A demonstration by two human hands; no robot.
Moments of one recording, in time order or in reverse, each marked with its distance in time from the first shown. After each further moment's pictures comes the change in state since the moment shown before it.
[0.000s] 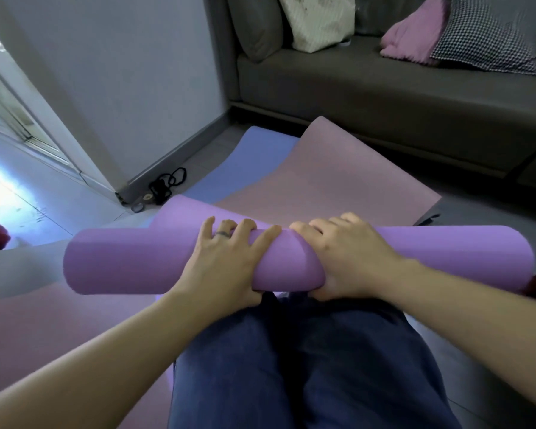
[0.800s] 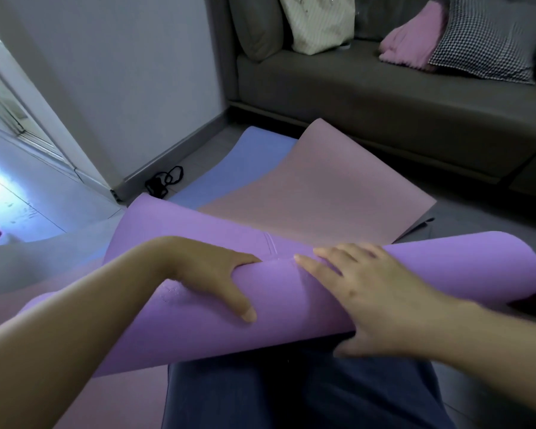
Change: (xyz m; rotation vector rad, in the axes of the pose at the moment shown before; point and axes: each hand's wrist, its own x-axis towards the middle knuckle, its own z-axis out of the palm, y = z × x) left_hand 0.021 -0.039 -0.027 -0.821 -1.040 0.000; right_hand -0.053 -0.012 -0.019 -0.061 -0.015 -0.095
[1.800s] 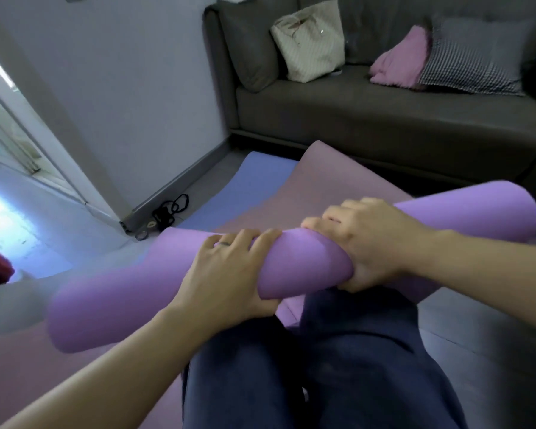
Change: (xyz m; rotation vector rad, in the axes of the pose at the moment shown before) left_hand 0.010 0.014 0.021 0.674 1.154 0.114; right_hand 0.057 0.065 -0.029 -0.081 0.036 0.000
